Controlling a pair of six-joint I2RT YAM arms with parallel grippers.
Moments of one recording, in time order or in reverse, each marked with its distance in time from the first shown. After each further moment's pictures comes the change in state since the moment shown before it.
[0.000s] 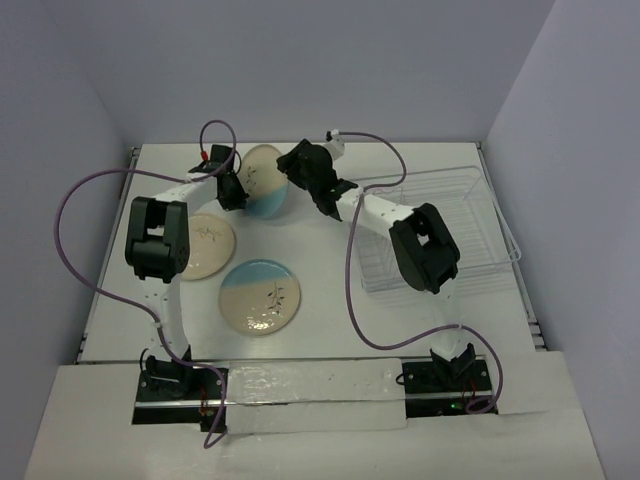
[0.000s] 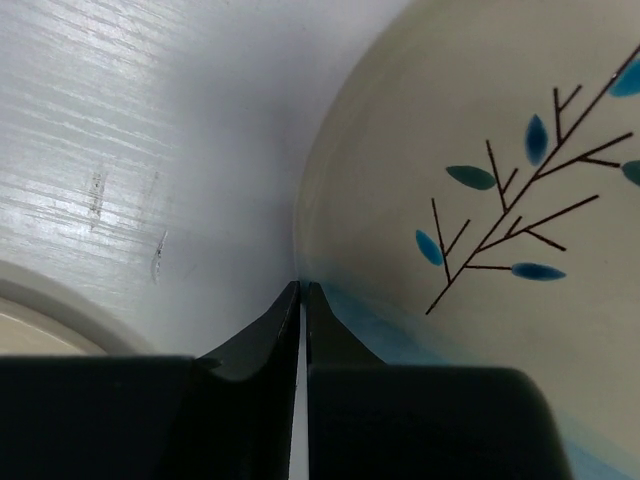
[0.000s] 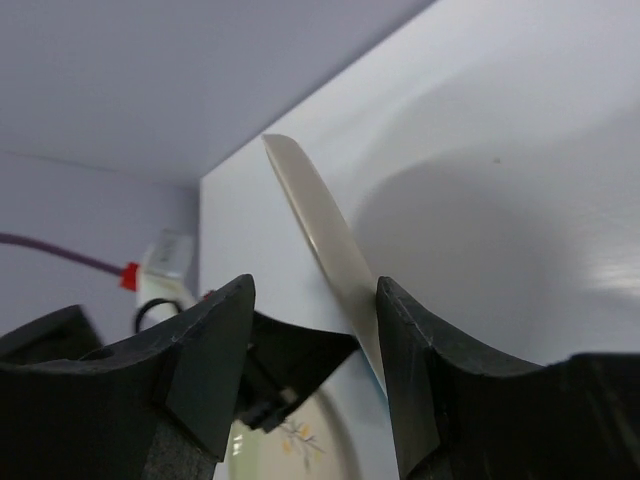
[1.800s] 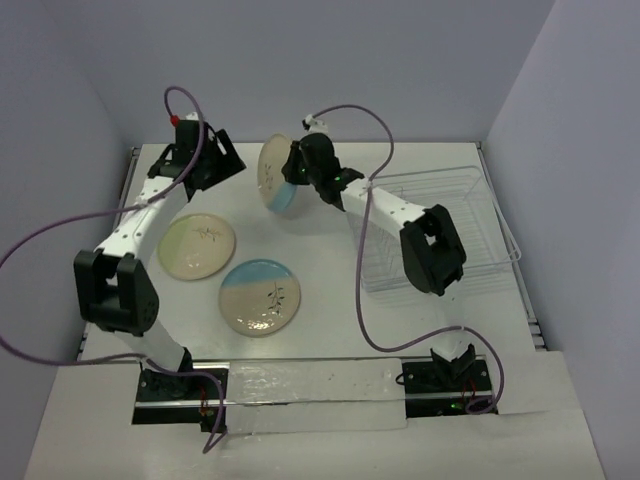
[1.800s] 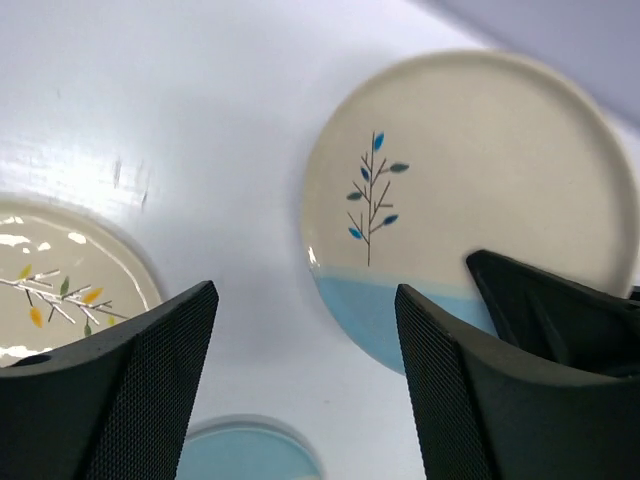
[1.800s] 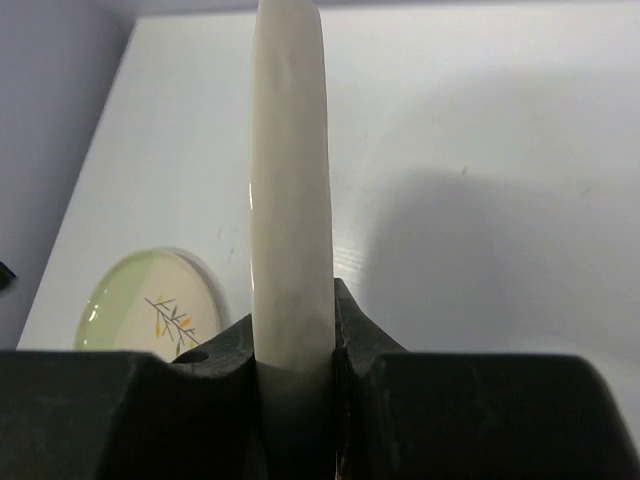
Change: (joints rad) left arm -0.014 -0.473 -0.095 -0.039 0.027 0.012; right arm -0.016 -0.036 0.104 -0.197 -0.216 -0.503
